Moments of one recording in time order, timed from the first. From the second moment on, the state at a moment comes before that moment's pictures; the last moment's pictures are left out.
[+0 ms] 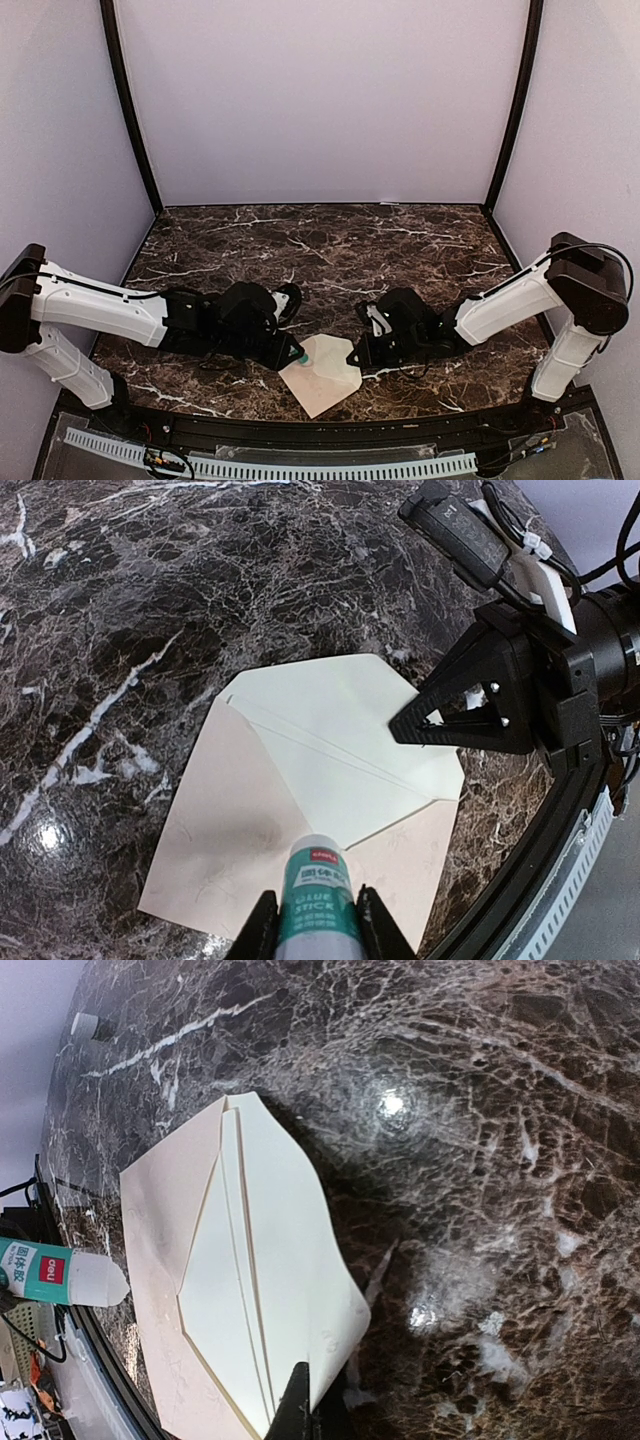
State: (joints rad) left arm -1.14 1.45 0.77 -0.15 -0.07 -0.64; right arm 1.01 1.68 0.65 0.21 -0.24 0.81
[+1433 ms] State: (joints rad) left arm -1.15 1.55 0.80 -0.16 -0.03 -0.61; right arm 1.01 1.68 0.65 0.20 -0.24 0.79
